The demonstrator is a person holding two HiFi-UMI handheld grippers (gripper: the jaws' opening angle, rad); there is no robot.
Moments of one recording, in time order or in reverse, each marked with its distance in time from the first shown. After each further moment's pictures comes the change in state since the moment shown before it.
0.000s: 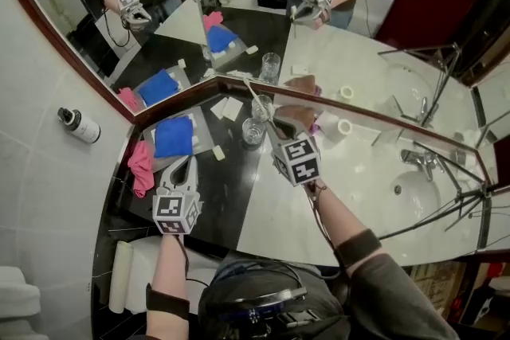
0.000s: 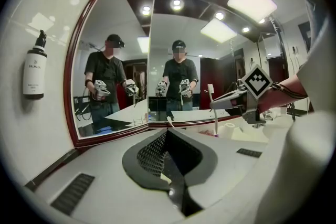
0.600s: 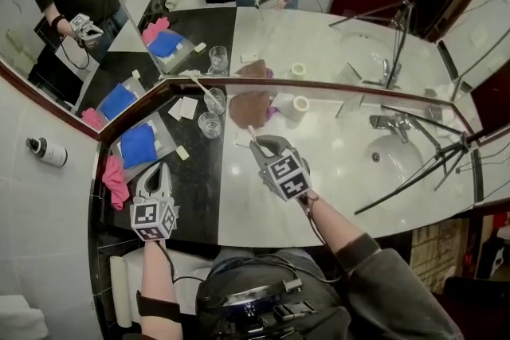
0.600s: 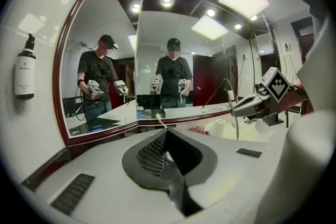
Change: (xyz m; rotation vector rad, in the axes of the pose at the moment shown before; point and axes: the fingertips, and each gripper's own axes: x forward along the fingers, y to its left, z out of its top) left arm -0.004 -0.047 -0.008 0.031 0.032 -0.051; right arm -0.103 -0.009 -0.083 0.025 0.089 -0.005
